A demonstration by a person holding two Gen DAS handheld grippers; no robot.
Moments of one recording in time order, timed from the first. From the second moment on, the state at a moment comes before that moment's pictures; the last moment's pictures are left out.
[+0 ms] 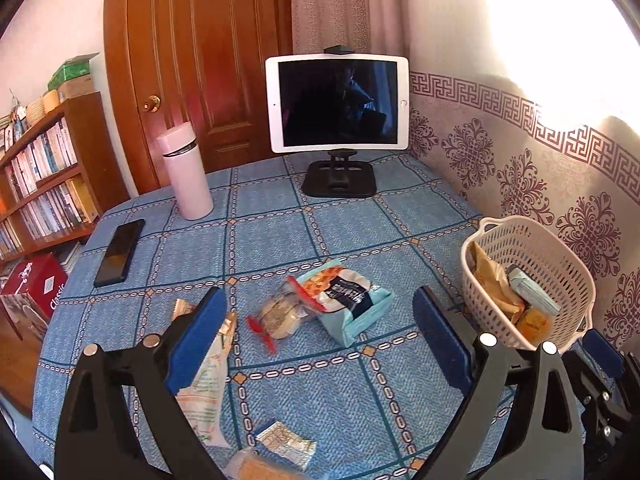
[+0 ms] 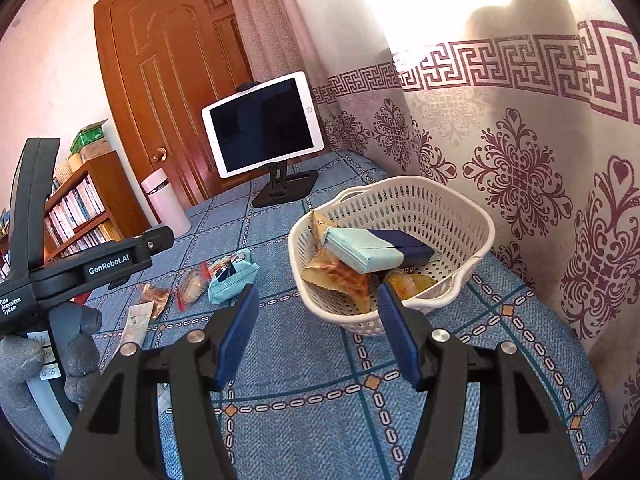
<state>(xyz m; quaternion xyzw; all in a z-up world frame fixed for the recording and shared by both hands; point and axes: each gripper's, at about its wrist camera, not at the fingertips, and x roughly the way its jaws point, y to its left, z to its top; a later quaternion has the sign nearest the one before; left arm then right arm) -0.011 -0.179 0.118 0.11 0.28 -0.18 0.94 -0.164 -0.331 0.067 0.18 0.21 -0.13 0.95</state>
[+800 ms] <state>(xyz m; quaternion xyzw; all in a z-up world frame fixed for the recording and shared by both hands) 0.027 -0.054 0.050 0.07 0.37 -0.07 0.93 -0.135 -0.266 0.059 0.13 0.26 -0.07 0.96</state>
